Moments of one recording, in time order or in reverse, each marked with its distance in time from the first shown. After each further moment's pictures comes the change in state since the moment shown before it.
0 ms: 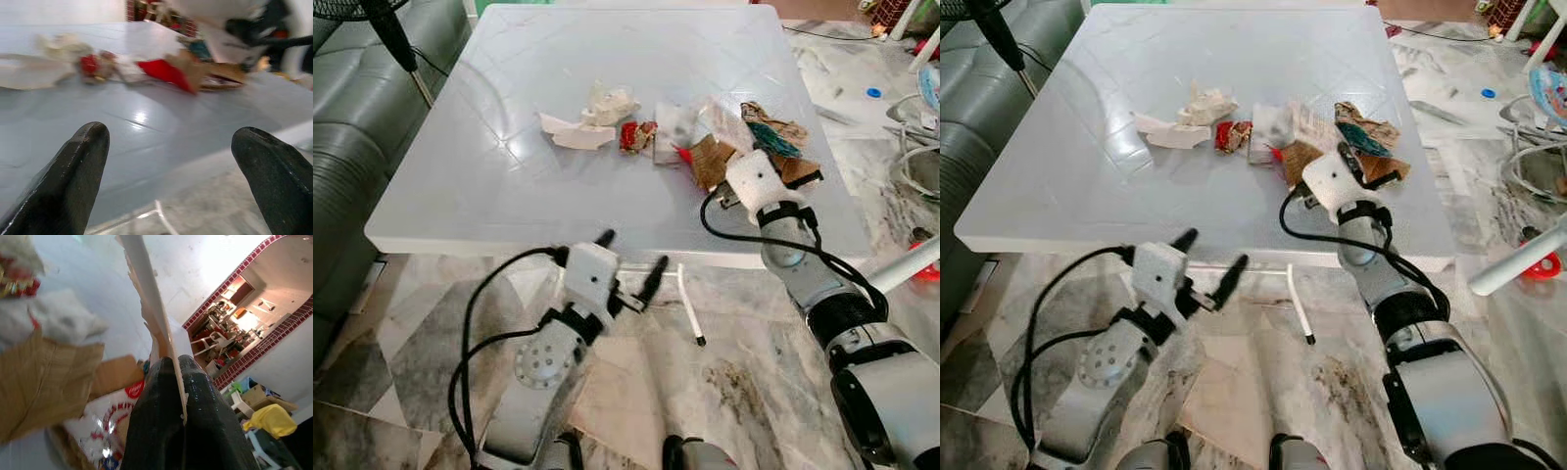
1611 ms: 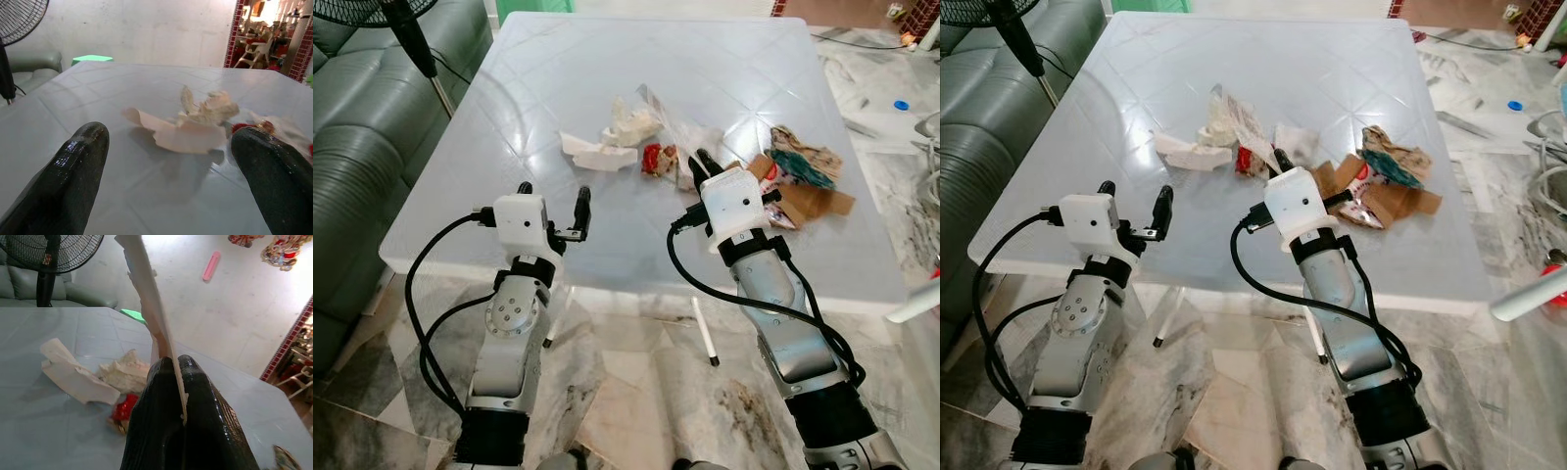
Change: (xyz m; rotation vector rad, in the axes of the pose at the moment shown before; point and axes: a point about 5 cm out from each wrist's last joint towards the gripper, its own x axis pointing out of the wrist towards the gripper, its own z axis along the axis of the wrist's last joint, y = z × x) left arm 0.019 0.066 0.017 -0.020 -0.139 0.366; right arm -0.063 0.035 0.076 0.343 -0.215 0.192
